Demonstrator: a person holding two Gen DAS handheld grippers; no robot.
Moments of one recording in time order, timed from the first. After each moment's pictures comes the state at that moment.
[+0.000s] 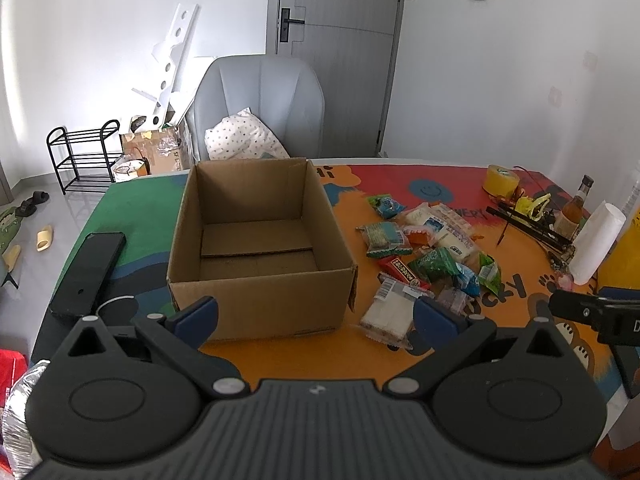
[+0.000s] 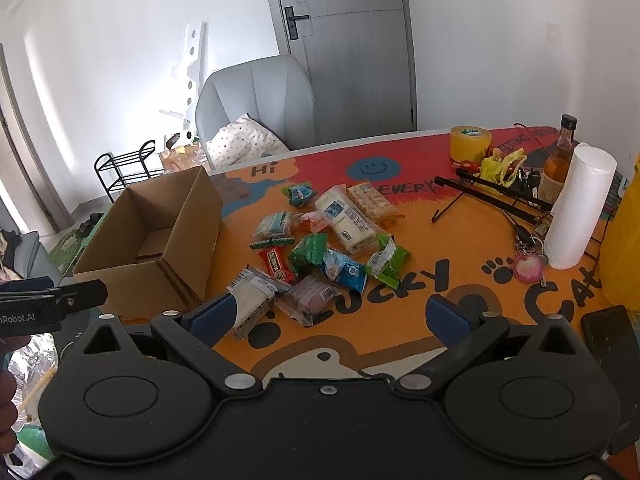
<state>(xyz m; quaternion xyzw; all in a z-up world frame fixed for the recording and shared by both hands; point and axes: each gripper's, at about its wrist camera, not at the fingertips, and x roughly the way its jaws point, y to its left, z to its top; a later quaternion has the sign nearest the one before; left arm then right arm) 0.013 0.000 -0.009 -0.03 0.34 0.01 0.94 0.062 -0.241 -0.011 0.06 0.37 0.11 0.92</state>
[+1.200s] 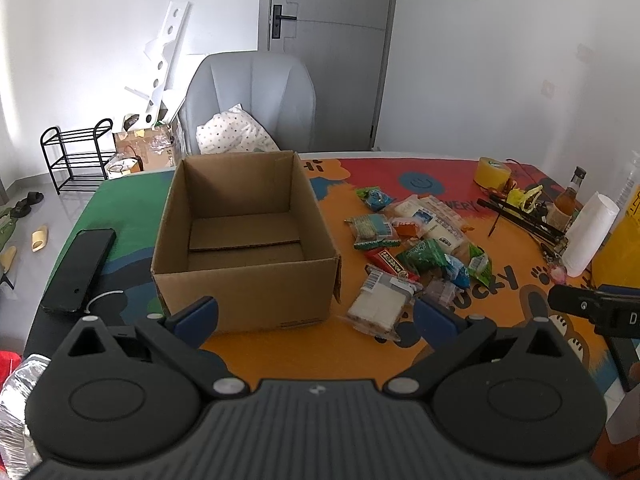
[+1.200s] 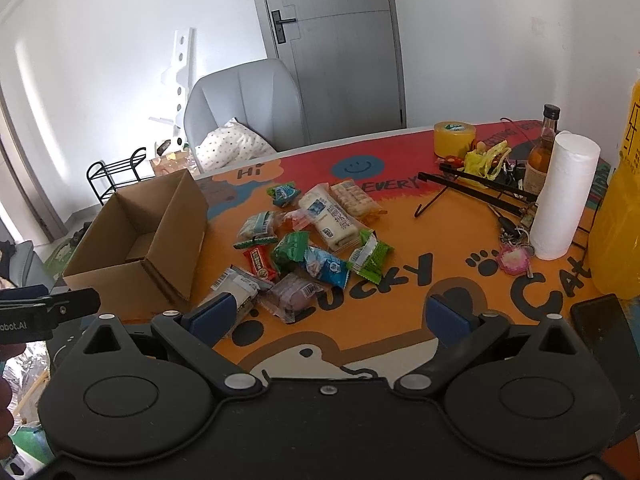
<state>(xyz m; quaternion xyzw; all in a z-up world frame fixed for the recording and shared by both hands) 0.013 -0.012 -0.012 -0.03 0.34 0.00 0.94 0.058 -0.254 -0.017 0.07 0.37 0.09 0.92</state>
